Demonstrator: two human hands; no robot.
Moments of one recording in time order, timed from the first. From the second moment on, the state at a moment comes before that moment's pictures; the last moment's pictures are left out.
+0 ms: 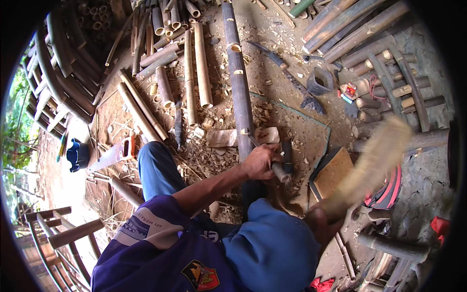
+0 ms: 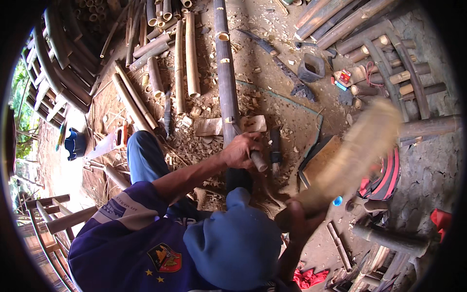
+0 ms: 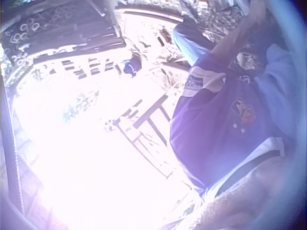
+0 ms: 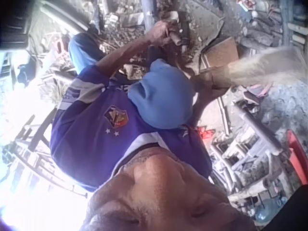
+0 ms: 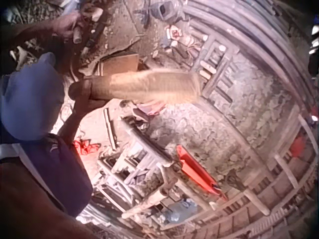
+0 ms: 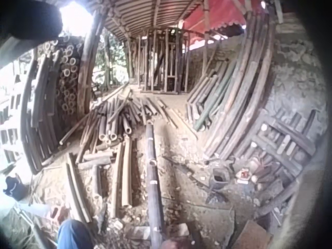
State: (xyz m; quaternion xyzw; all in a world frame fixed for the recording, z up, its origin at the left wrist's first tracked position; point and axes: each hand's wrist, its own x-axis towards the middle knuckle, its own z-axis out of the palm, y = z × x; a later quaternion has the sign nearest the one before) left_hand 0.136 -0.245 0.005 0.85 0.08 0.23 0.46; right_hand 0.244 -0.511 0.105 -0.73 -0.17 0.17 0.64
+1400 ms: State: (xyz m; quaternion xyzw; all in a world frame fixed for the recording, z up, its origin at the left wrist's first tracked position) left_hand 0.197 -0.087 -0.013 0.64 0.29 0.30 0.65; right_hand 0.359 -0.265 0.253 -0.67 -0.48 0.10 0.55
